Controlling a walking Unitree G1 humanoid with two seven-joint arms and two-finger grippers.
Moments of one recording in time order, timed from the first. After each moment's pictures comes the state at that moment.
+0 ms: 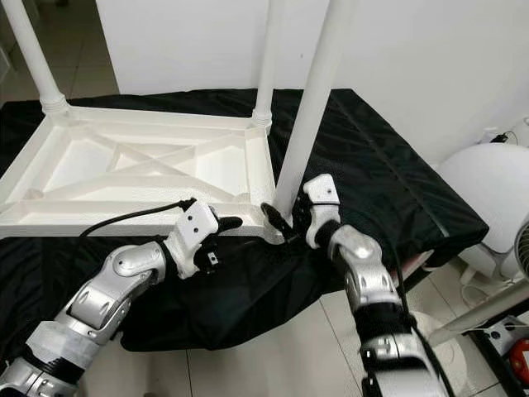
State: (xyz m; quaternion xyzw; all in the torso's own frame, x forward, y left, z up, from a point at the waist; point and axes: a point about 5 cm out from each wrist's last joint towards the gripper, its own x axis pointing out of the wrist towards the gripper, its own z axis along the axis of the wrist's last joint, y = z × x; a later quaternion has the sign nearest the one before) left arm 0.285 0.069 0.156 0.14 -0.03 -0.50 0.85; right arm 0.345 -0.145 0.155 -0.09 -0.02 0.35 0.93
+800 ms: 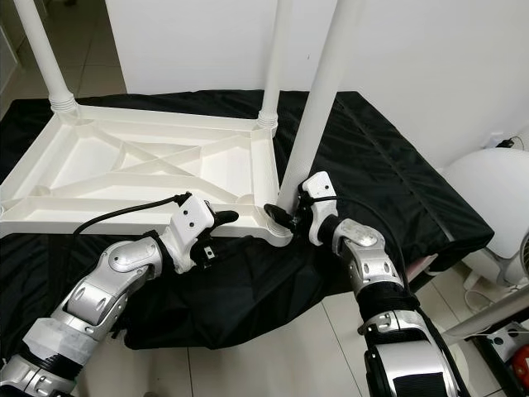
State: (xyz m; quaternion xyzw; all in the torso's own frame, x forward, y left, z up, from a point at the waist) left arm 0.289 0.075 0.159 0.14 -0.03 -0.49 0.86; right arm 0.352 -0.158 0.144 -0.08 0.01 0.36 0.93
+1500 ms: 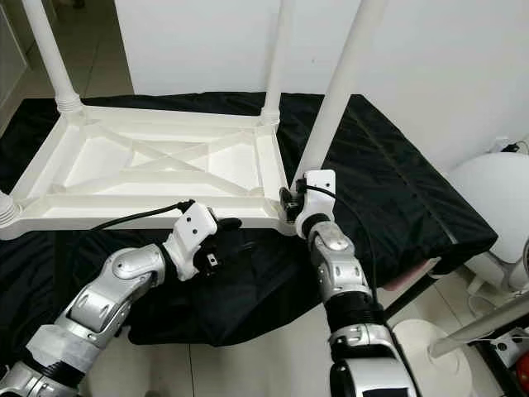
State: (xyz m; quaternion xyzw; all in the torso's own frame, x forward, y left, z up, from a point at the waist) left arm 0.283 0.070 0.151 0.13 -0.02 -0.50 0.86; right arm 0.352 -0.117 0.140 0.03 0.00 -0.01 1.00
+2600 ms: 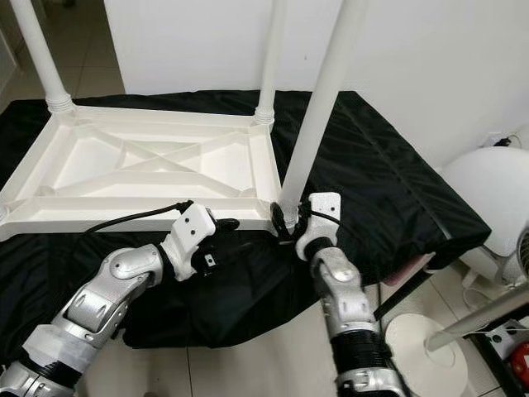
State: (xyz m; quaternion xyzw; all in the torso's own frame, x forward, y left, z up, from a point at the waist) left arm 0.283 0.072 0.151 0.13 -0.02 -0.50 0.86; right arm 0.323 -0.165 0.126 -0.01 -0.01 0.18 0.98
